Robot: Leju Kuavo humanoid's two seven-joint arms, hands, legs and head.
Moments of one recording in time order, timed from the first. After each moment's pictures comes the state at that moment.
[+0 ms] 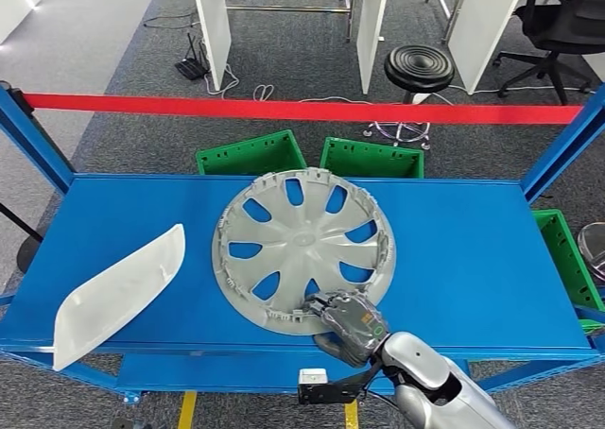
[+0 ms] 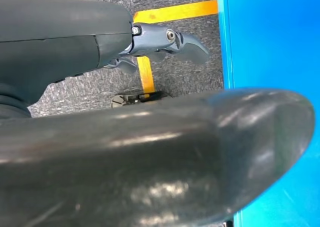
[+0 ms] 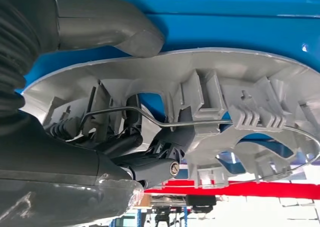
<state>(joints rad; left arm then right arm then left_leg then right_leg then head) 0.26 -0.36 0.84 -0.93 -0.86 -0.50 -0.27 -0.31 -0.22 0.94 -1.28 0.95 -0.09 -0.07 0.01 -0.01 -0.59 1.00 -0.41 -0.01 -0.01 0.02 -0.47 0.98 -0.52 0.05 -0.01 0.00</state>
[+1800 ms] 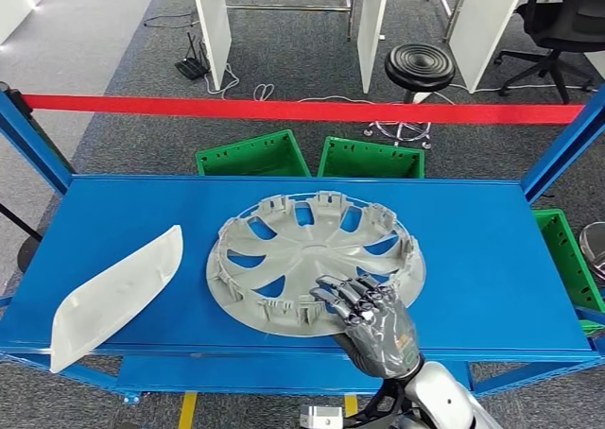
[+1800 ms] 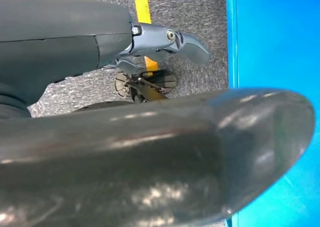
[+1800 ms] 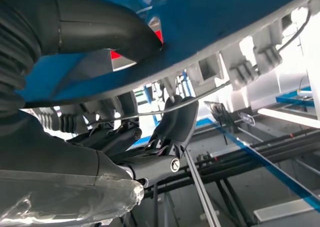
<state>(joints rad) 0.41 -0.36 0.57 -1.06 -0.56 -0.44 -0.10 -0.12 -0.20 0.80 -1.60 1.17 -0.60 -0.12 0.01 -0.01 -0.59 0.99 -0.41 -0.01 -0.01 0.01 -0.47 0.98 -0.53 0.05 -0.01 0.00</state>
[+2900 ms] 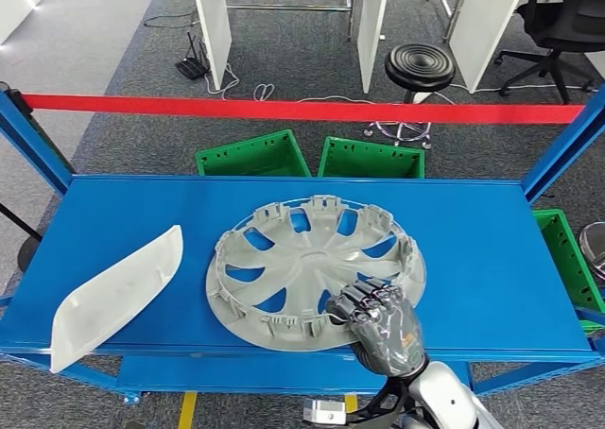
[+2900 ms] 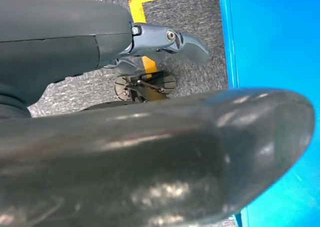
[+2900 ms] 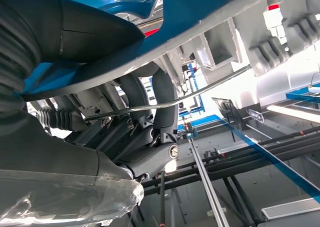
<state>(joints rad) 0.40 -0.36 0.57 -1.06 -0.63 -0.47 -0.14 -0.10 -0.20 0.77 -1.61 1.19 -0.61 -0.11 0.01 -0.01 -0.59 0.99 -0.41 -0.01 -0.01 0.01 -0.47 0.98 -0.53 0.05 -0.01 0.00</state>
